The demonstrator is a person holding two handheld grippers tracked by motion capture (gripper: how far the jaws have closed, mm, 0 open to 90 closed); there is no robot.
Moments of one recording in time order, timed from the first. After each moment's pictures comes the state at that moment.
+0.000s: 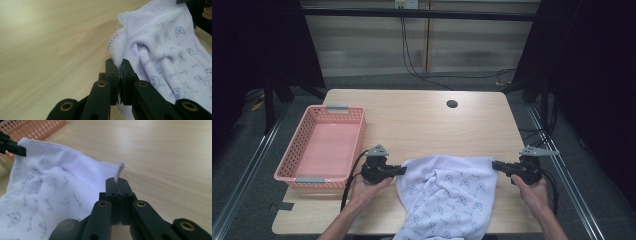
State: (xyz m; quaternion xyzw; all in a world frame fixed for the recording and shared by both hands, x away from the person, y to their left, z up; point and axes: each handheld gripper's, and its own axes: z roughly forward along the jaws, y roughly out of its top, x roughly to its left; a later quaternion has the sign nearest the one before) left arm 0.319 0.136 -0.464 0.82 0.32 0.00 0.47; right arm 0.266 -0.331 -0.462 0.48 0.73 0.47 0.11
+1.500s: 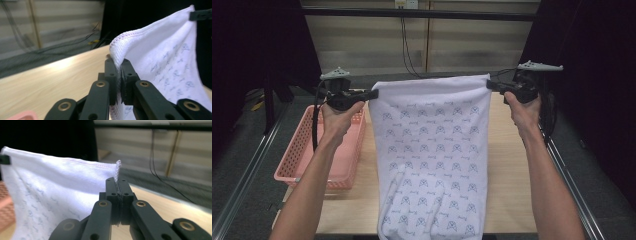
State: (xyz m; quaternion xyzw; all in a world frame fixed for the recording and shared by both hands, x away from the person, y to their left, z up) left arm 0.439 0.188 -0.332 0.75 0.37 0.12 0.53; right arm 0.410 -0.305 -0.308 0.44 0.70 0.52 0.22
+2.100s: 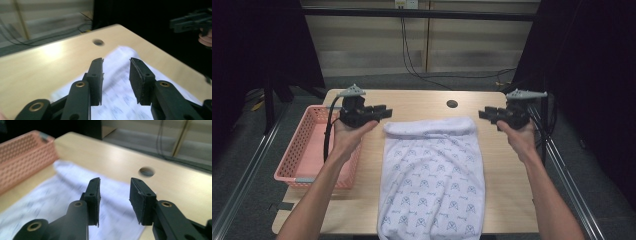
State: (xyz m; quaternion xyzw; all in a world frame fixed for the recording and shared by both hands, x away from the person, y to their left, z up) left arm 0.388 0.159 -0.355 0.78 0.33 0.09 0.52; right arm 0.373 -0.295 -0.368 0.43 0.75 0.47 0.18
